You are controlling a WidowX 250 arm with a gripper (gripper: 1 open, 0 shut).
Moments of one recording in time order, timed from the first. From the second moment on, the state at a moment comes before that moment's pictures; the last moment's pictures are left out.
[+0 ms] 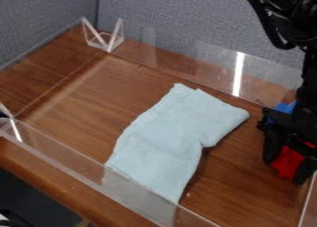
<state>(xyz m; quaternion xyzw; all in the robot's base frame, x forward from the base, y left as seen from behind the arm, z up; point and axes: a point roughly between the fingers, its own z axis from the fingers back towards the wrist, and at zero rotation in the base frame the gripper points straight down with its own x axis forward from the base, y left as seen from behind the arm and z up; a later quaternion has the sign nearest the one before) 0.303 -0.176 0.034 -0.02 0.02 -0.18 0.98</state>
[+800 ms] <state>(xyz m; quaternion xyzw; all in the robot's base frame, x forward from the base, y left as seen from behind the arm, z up) 0.306 -0.177 0.032 -0.02 0.01 -0.19 0.98</state>
